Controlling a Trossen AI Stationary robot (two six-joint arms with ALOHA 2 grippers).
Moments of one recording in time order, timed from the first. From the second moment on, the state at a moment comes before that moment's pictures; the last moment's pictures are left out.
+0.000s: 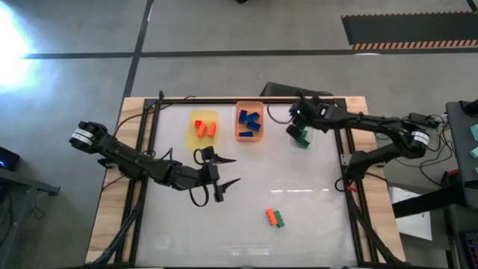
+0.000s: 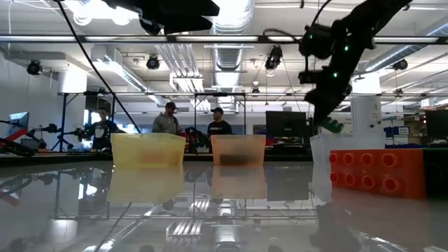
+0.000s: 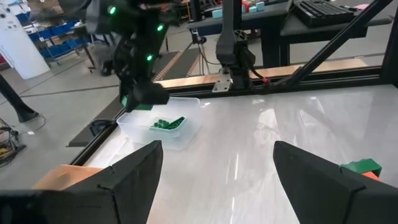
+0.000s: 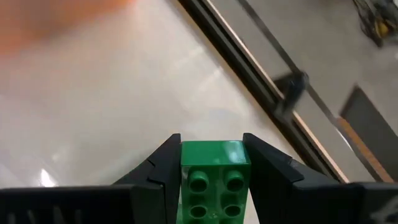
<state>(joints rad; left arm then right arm) -0.35 1.38 0.78 0.41 -0.63 0.06 -0.53 1.32 0.83 -0.50 0.39 -0.03</state>
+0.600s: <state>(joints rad) -0.35 1.38 0.78 0.41 -0.63 0.06 -0.63 1.51 0.83 -0.49 0.40 -0.06</state>
